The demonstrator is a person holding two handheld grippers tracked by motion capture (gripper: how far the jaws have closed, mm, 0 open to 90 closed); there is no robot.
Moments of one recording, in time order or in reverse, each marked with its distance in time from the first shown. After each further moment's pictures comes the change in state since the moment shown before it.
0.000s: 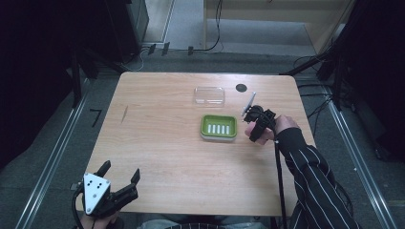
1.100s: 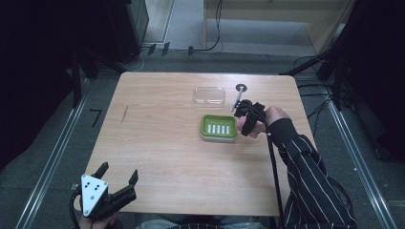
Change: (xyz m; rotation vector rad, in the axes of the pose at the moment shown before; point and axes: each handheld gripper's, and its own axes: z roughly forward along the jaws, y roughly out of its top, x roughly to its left) left arm 0.002 -0.002 -0.004 0.000 0.013 -0.004; right arm 0.005 0.033 -0.008 -0.020 -0.010 -0.136
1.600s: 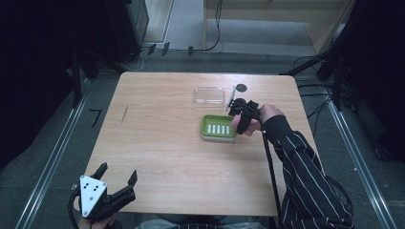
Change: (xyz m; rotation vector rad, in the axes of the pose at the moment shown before) left arm 0.001 -0.001 -0.002 0.001 0.007 -0.007; right arm 0.004 0.017 0.000 -0.012 0.004 -0.053
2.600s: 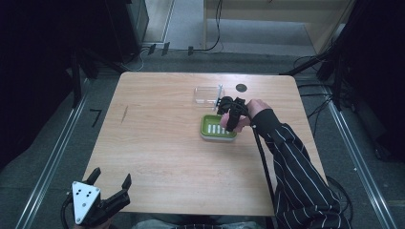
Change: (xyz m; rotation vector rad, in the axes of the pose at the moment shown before) left arm 0.006 -0.005 -0.013 0.000 0.048 -0.018; right arm 0.006 0.036 0.003 -0.024 0.010 -0.145
